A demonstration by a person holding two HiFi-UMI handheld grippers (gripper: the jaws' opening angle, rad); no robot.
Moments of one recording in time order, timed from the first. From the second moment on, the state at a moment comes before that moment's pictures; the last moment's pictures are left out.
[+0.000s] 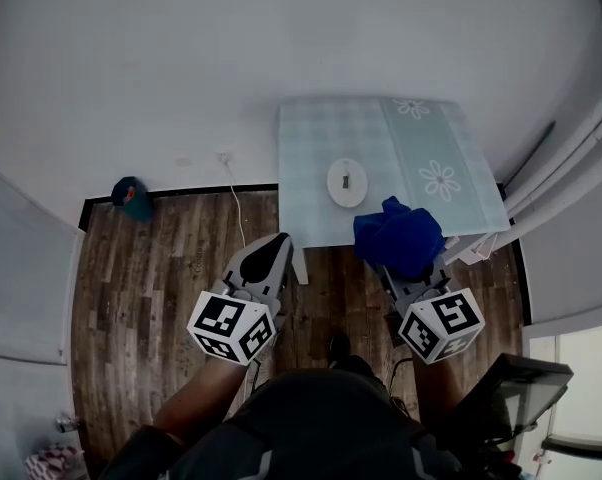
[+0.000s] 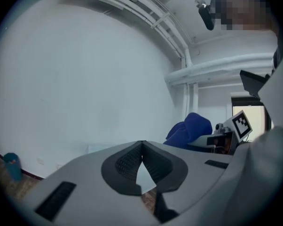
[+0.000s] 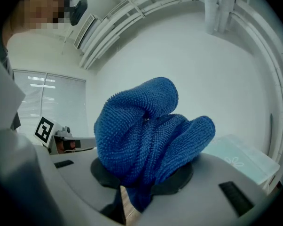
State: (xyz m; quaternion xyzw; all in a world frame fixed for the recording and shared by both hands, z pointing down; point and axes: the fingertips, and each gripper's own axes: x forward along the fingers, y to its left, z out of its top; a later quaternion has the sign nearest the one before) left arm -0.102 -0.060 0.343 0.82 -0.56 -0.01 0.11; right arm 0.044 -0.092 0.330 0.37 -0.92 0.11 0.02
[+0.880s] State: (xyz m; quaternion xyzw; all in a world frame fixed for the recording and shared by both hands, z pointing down) left arm -0.099 -0.196 0.380 0.81 -0.57 0.02 0.15; right arm 0.042 -0.231 0.353 0.37 -0.92 0.12 0.03
